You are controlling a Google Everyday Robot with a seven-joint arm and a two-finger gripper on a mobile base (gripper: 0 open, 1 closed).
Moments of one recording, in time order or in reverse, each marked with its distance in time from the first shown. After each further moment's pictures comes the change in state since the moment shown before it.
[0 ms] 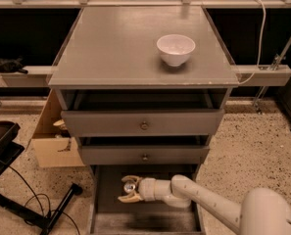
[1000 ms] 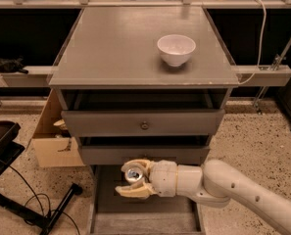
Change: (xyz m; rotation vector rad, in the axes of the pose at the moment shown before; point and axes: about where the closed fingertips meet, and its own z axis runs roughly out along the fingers) arm -0.338 0.052 -0.139 0.030 -0.114 0.089
